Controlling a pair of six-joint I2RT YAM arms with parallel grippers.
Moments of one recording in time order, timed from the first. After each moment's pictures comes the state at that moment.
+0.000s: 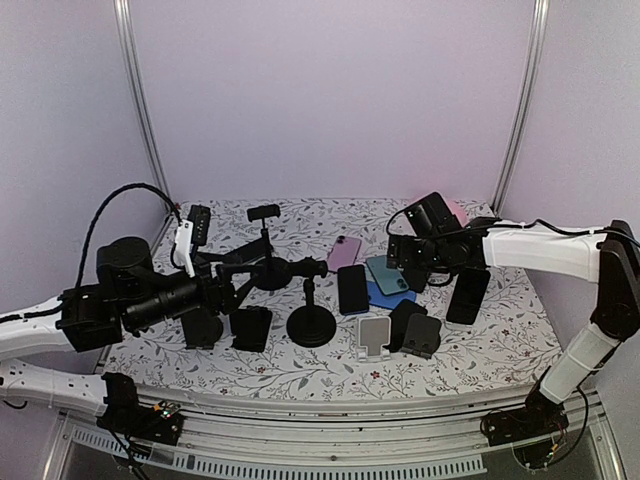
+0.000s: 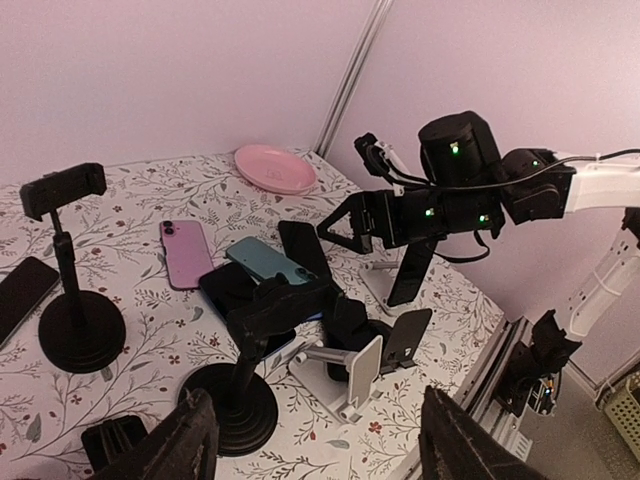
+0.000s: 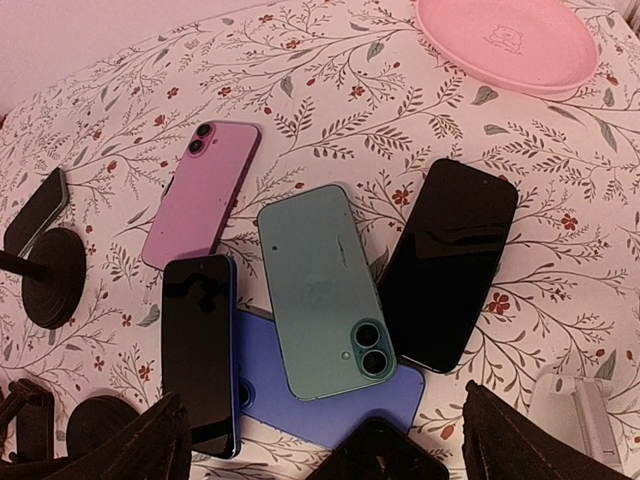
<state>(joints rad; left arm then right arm) -1.08 0.81 0.67 -0.03 -0.24 -0.43 0.71 1.61 1.14 -0.37 0.35 0.62</state>
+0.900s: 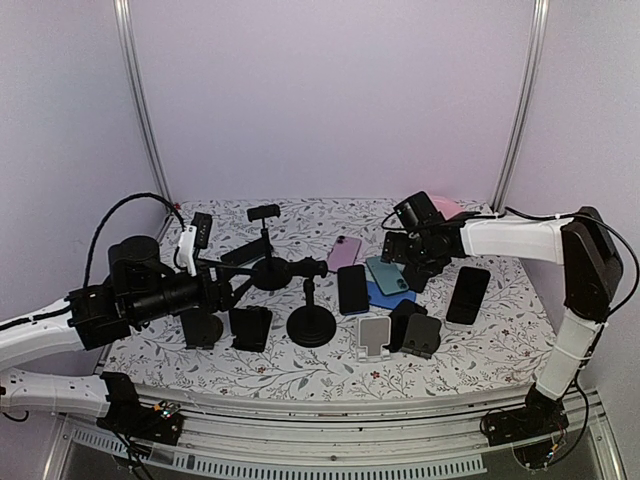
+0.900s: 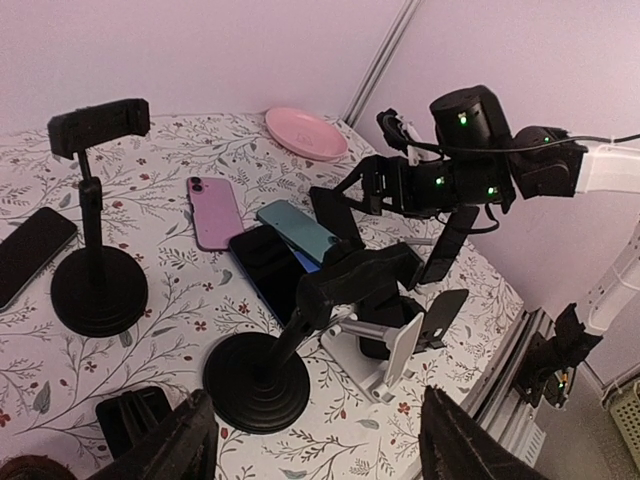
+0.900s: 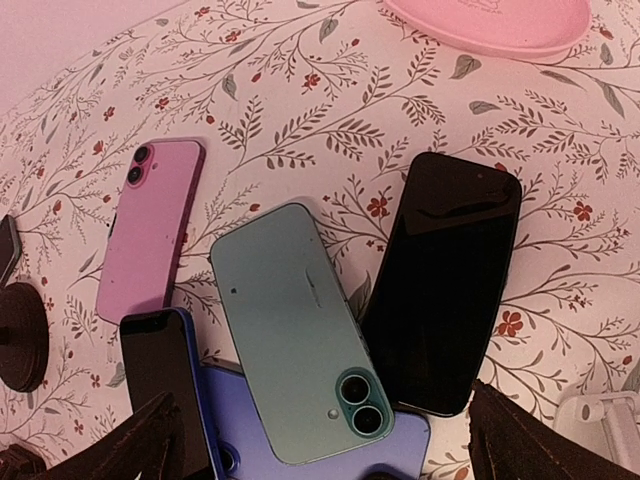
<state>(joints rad) -0.89 0.82 0.60 -0.04 -0.07 -0.46 0.65 1.79 1.25 -0.38 0.35 0.73</state>
